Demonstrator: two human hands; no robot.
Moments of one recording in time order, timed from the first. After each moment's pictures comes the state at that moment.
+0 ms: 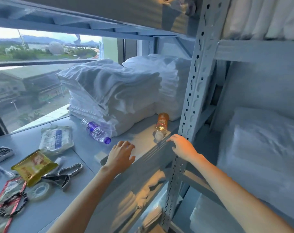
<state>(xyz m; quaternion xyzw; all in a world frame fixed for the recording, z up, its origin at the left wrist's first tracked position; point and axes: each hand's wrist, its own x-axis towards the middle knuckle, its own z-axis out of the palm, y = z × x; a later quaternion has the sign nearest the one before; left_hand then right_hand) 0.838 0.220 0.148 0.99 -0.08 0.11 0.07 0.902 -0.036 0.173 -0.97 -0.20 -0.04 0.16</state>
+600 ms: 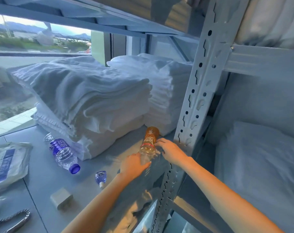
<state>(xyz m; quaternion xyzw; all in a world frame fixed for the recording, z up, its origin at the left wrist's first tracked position) 1.017 0.128 0.124 0.98 -0.01 0.03 0.21 1.060 -0.046 0.173 -0.96 -0.26 -0.03 0.10</state>
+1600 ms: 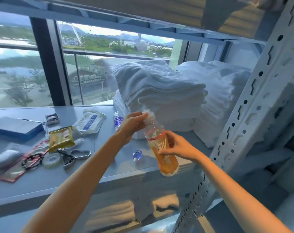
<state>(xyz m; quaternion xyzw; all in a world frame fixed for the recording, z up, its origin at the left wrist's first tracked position) 0.929 0.188 0.258 0.62 0.11 0.20 0.75 1.041 0.009 0.220 -0.77 -0.46 0.19 0.39</state>
